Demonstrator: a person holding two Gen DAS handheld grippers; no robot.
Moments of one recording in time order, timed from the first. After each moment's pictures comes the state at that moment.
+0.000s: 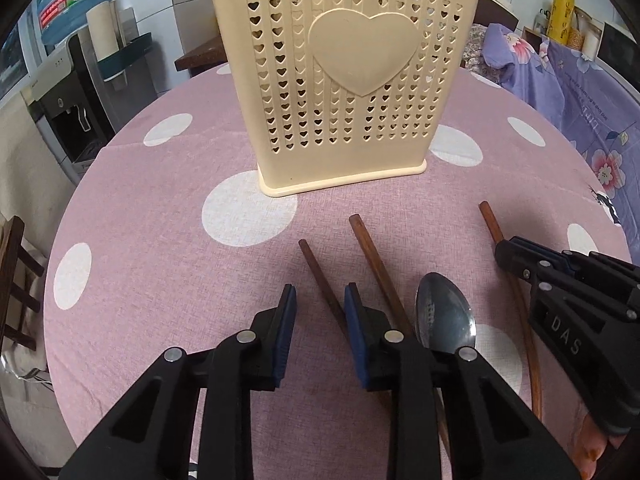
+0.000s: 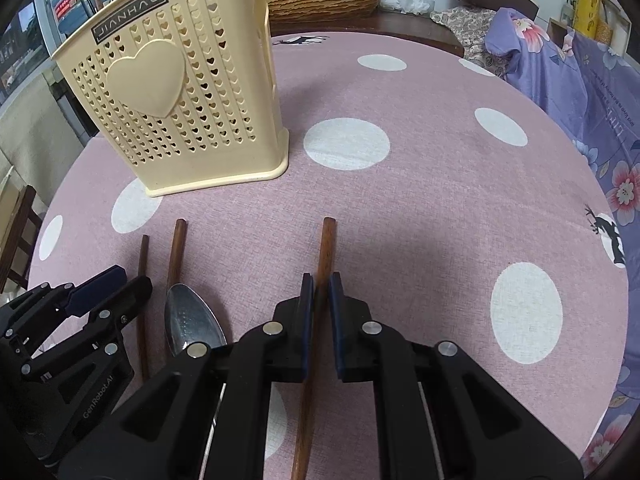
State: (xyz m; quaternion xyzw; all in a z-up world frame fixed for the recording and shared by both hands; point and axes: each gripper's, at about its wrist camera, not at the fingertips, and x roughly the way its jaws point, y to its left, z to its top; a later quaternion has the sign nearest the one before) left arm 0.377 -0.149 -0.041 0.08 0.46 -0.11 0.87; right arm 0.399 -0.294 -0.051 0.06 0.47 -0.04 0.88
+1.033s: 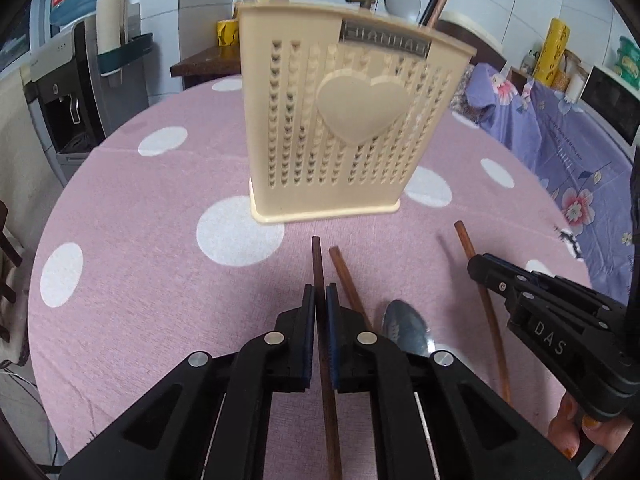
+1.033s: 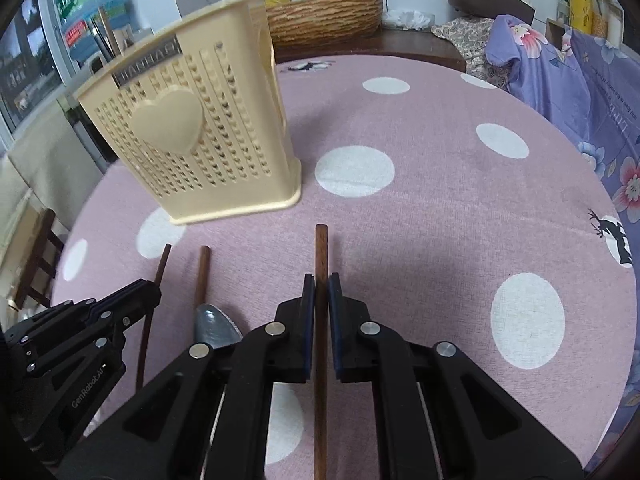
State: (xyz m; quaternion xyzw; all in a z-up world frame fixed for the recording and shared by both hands) left arm 0.367 -0.138 -0.014 0.01 0.43 -0.16 0.89; right arm 0.387 -0.307 -0.025 0.11 0.42 0.00 0.90
